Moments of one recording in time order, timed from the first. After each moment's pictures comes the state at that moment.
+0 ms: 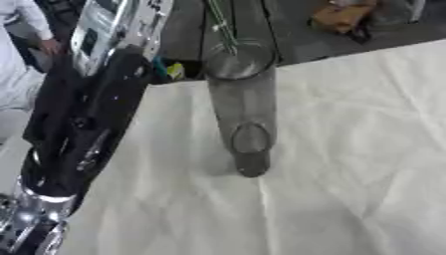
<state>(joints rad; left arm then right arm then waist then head) -1.16 0.47 -0.14 -1.69 0.57 0.04 0.49 -0.30 -0.31 -0.07 -1.98 -0.33 -0.29 0.53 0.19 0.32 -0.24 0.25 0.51</state>
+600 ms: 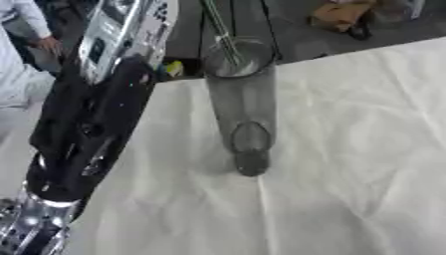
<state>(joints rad) -1.14 0.46 -0.14 -1.67 0.56 0.02 0.46 -0.30 -0.30 -0.07 -1.98 -0.33 -0.28 0.53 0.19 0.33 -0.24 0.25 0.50</state>
